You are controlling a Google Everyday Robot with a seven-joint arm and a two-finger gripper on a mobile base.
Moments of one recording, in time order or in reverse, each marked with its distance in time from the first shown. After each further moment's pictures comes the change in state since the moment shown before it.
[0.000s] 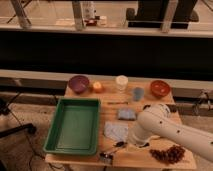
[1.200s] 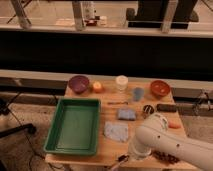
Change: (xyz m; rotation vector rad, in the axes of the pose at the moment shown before) arm 0.021 0.051 0.013 -0.032 0.094 -0.137
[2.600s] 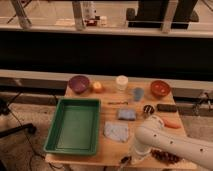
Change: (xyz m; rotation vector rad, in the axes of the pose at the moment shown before) arm 0.025 -0.016 0.055 -0.055 0.020 -0.188
